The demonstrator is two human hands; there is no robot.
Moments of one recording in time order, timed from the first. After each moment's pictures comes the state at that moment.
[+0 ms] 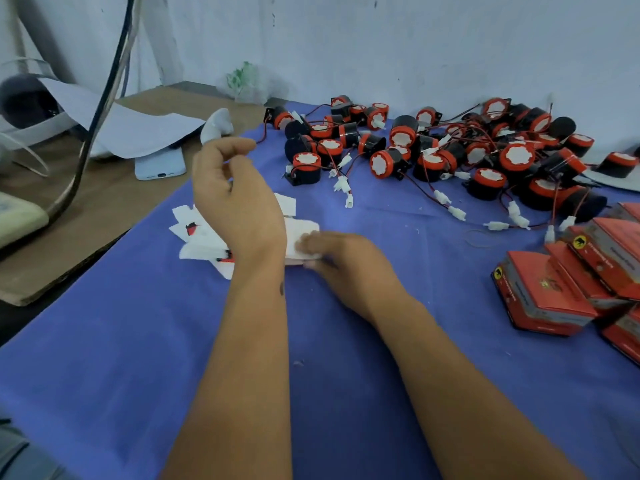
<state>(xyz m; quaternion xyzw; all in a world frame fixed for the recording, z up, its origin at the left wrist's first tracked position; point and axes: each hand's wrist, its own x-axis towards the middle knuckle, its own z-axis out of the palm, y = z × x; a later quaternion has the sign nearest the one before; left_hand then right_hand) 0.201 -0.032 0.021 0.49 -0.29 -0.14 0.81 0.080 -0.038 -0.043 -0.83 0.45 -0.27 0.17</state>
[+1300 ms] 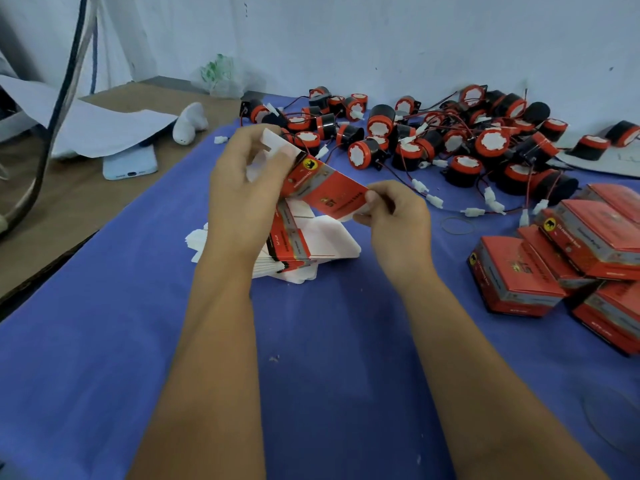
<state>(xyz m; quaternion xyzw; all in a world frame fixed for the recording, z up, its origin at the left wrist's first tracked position) 0.195 -0.030 0.015 0.47 -0.55 -0.23 0.65 0.033 -0.048 -0.019 -0.56 0.53 -0.56 0.30</state>
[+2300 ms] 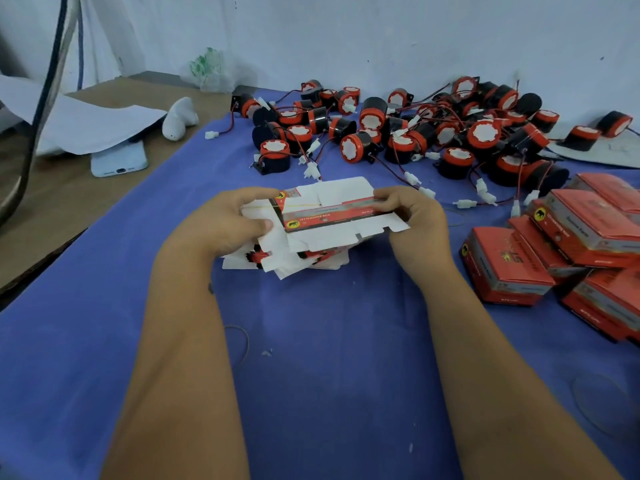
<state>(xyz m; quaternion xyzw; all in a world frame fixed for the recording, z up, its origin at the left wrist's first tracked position) 0.239 -0.043 -0.006 0.63 -0.61 -0.37 0.31 -0.008 -0.058 -0.045 -0.62 0.51 -0.54 0.25</state>
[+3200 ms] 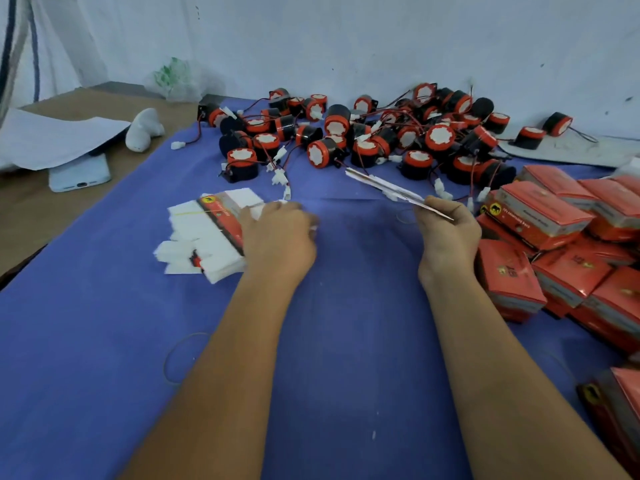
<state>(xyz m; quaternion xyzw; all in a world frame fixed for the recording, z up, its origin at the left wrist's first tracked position) 0.133 -0.052 -0.035 0.65 -0.75 0.06 0.13 -0.063 -0.046 -0.038 -0.27 0.52 -0.74 0.34</state>
